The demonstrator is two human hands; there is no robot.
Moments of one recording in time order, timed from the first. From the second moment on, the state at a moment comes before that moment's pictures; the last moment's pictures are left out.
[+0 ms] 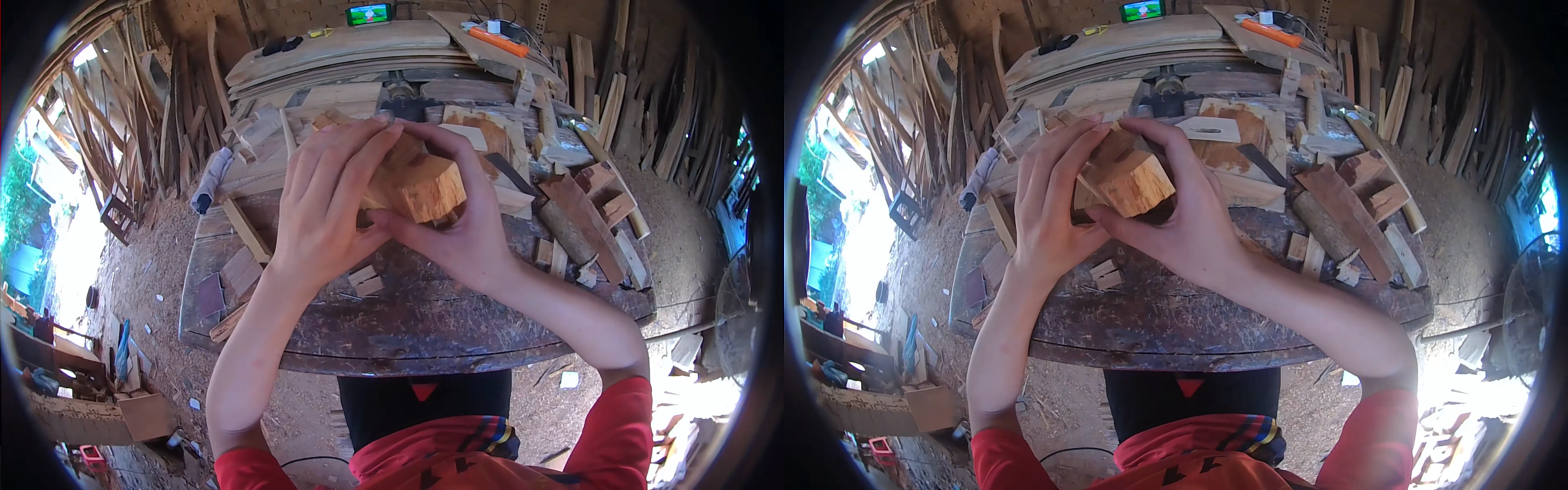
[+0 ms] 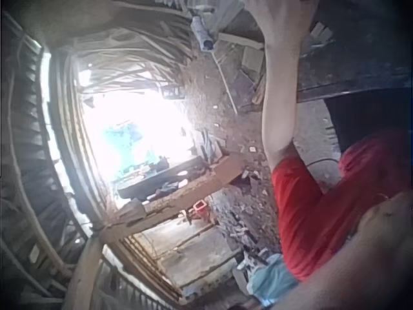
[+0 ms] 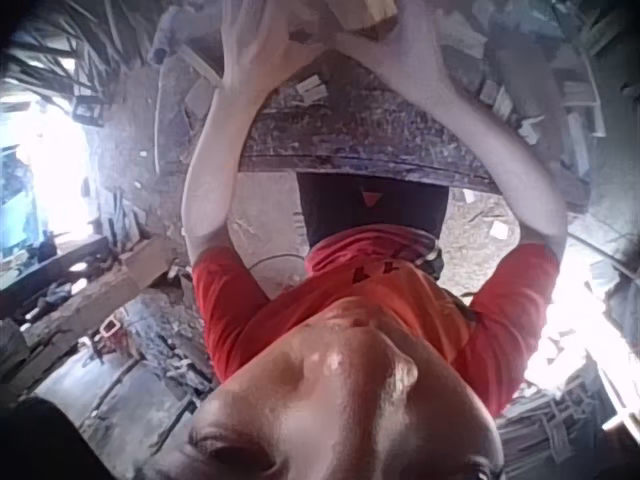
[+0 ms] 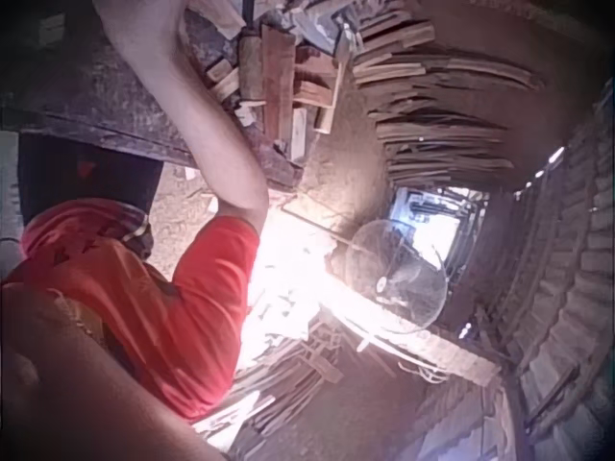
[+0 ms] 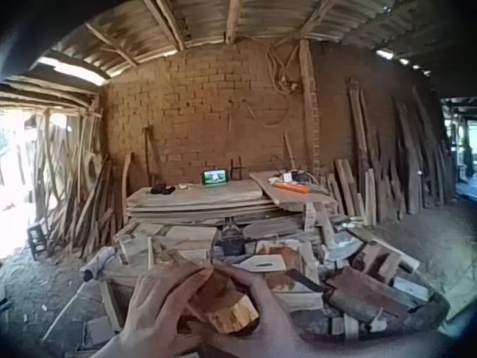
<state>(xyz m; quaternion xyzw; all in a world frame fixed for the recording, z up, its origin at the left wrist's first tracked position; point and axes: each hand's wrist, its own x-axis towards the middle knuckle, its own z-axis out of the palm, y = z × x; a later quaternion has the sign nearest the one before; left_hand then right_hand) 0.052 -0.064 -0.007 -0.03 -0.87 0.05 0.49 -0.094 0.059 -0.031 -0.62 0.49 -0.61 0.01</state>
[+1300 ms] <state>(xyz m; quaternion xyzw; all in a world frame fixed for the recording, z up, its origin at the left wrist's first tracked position) 0.047 -0.064 -0.021 0.02 -0.85 0.00 0.52 -0.087 0.065 -0.014 -0.59 0.46 -0.65 0.14</state>
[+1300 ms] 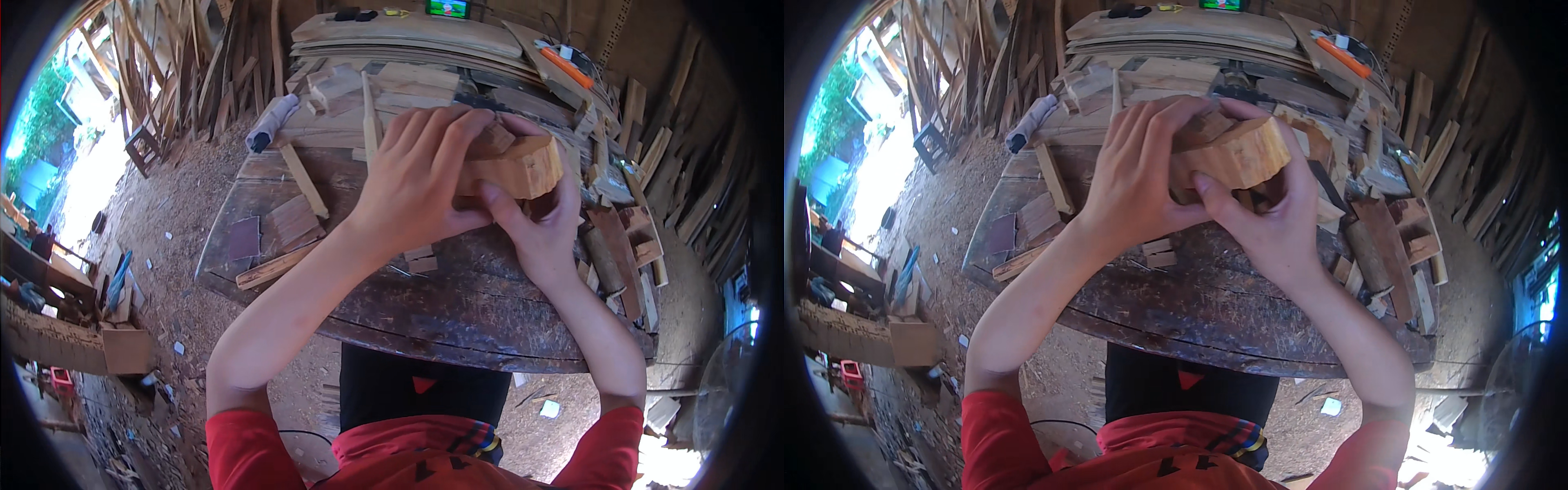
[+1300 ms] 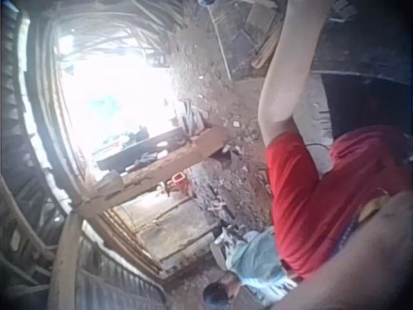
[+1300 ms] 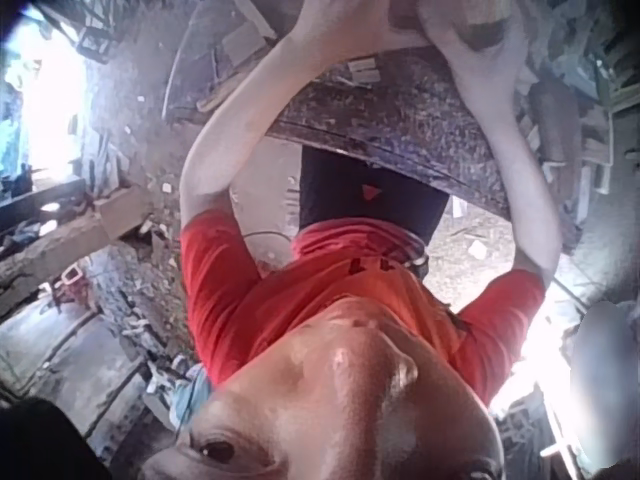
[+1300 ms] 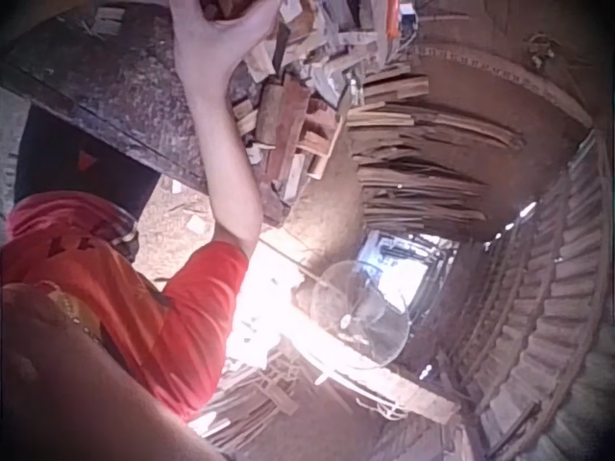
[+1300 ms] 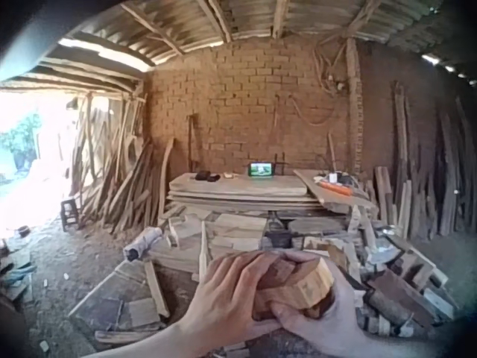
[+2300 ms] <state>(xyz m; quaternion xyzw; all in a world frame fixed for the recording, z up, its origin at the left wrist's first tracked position) 0.044 -0.063 -0.025 -0.01 -0.69 -0.65 0.31 -0.116 0.097 -0.006 -0.66 0.60 -0.45 0.10</state>
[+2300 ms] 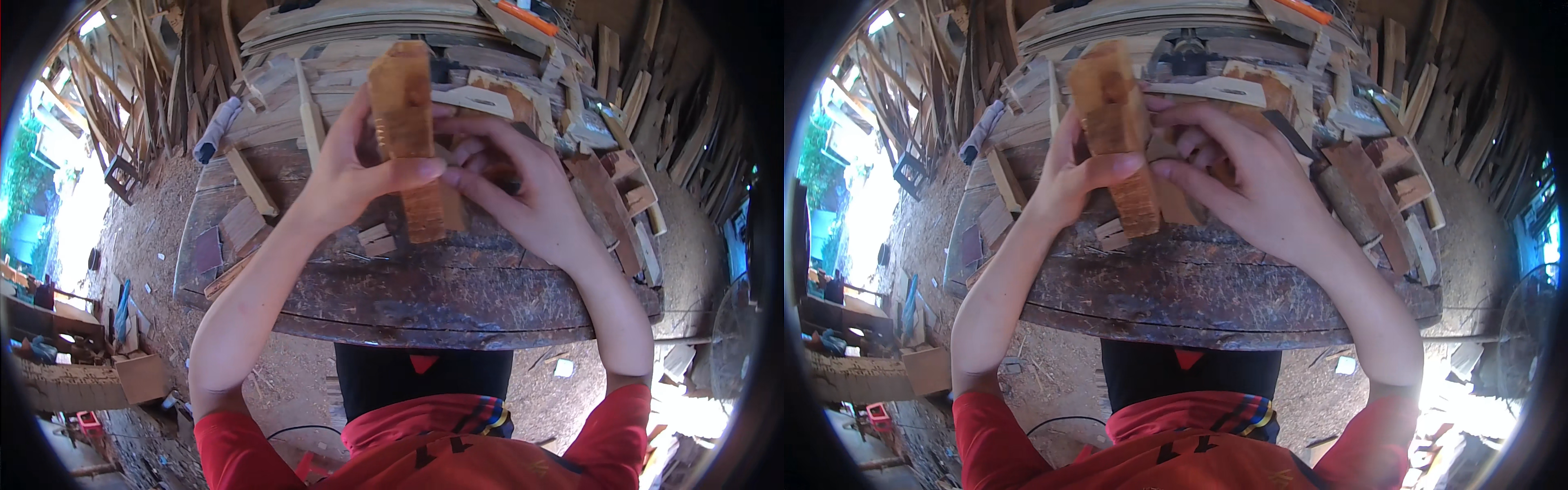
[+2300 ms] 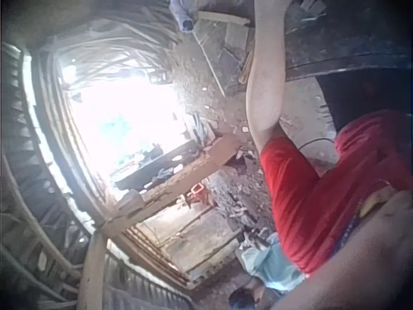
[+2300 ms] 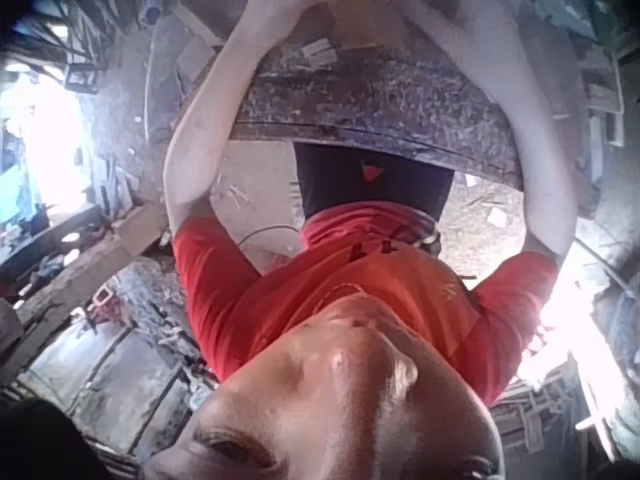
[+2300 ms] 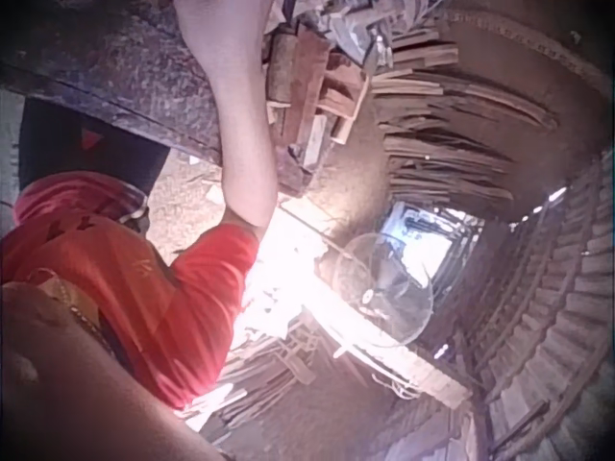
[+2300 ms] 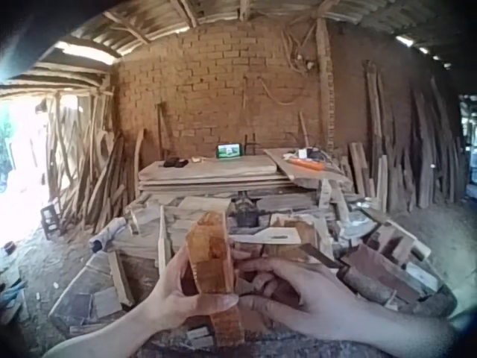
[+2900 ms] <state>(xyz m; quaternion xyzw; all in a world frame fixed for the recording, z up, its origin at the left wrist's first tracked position) 0.045 -0.054 -0.030 0.01 -0.74 -0.61 0.28 -0.129 0.104 0.004 -0.65 0.58 -0.46 0.18</state>
